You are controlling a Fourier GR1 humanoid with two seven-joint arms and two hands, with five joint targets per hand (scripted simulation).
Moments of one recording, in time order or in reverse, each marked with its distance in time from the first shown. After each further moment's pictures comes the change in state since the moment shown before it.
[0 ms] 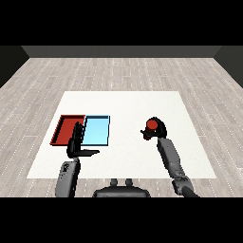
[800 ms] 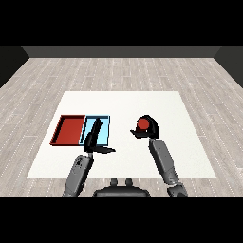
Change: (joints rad) left arm -0.128 -0.029 -0.228 0.046 0.011 0.094 0.134; right arm 0.099 0.101 0.167 -0.378 -0.015 -0.168 0.147
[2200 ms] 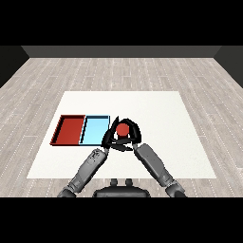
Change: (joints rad) left arm -0.229 -0.001 -0.266 0.221 0.102 0.240 0.028; right arm -0.033 0.026 0.404 -0.138 -0.102 -0.285 0.021
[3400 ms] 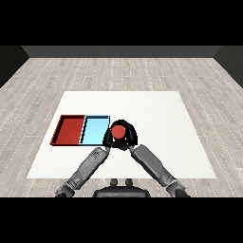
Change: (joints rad) left arm -0.057 0.033 -0.060 0.027 0.011 0.175 0.025; right arm -0.031 -0.021 0.120 -0.024 -0.095 -0.104 -0.045
